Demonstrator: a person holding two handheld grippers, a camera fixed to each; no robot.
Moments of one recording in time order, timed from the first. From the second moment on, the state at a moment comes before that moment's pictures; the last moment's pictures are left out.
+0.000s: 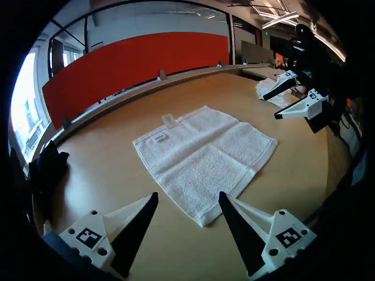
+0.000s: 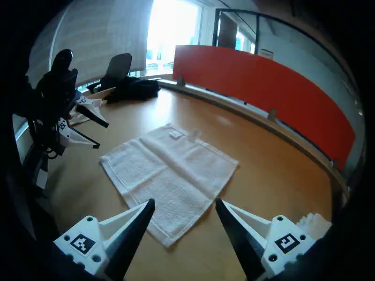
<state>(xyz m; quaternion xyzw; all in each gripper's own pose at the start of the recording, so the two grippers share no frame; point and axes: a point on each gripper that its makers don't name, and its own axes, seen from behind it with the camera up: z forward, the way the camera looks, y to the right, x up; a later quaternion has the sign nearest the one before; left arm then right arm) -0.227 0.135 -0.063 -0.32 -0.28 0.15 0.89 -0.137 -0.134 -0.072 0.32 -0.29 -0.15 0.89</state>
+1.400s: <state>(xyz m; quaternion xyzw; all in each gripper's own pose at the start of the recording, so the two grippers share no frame) -0.297 0.146 -0.081 -0.35 -0.38 0.18 0.84 -0.220 -0.119 -0.110 0.34 -0.38 -0.18 0.84</state>
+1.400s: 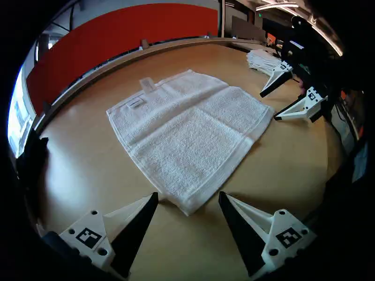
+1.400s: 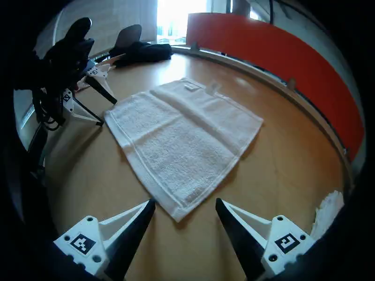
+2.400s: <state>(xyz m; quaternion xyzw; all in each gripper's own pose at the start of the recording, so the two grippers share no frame) -0.298 0.146 -0.081 -0.35 -0.39 0.17 0.83 -0.228 -0.123 -0.112 0.36 -0.39 -0.17 0.83</state>
